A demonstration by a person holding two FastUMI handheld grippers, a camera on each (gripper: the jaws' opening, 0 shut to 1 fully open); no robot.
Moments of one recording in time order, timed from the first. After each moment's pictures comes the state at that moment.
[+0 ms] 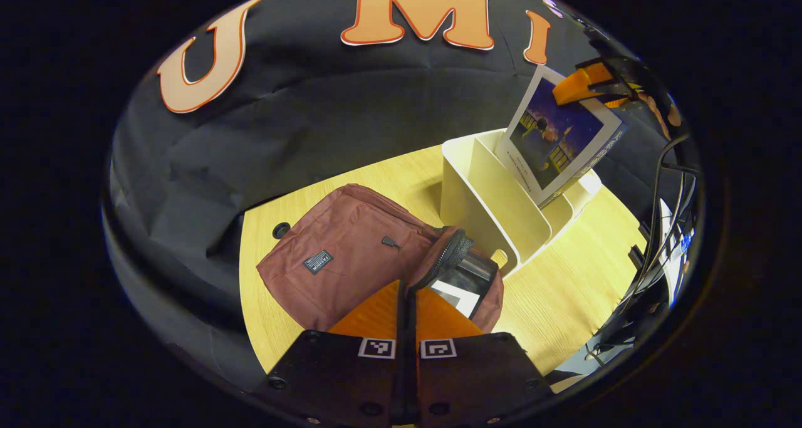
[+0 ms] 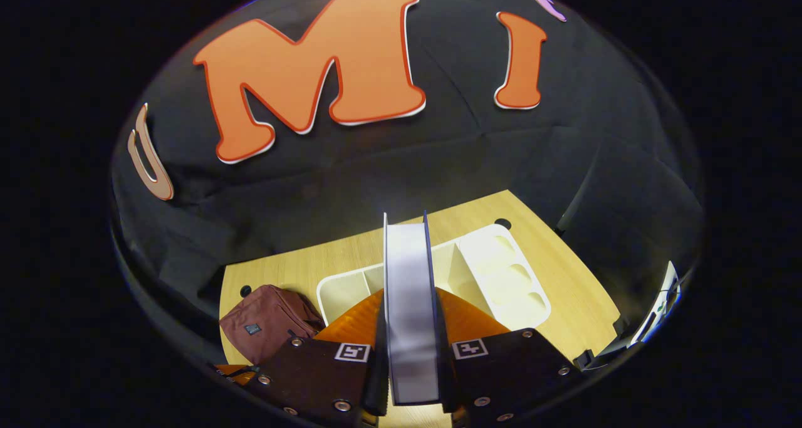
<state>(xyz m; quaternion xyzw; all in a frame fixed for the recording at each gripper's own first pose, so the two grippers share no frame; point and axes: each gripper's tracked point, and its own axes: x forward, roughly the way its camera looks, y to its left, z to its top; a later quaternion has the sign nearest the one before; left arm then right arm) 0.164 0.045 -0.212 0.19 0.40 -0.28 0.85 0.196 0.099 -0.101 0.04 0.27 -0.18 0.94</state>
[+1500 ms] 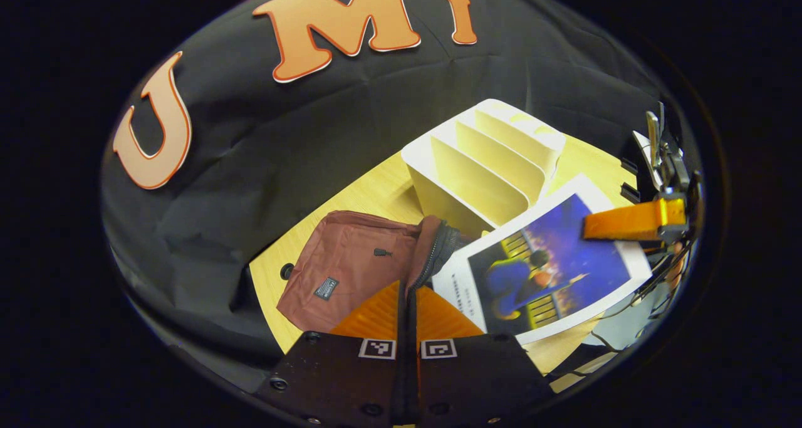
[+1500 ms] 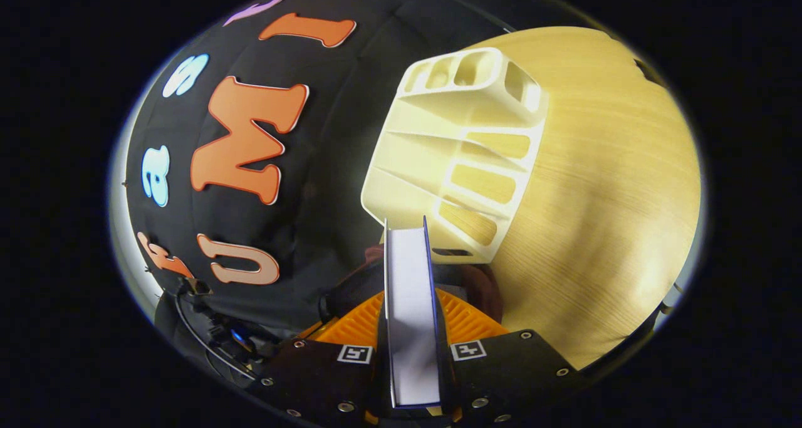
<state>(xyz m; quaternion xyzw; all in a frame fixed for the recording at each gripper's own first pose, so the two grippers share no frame) 0.156 0.041 -0.190 0.32 0.33 -0.36 0.81 0.036 0.221 -0.280 0.53 0.24 -0.06 0.81</state>
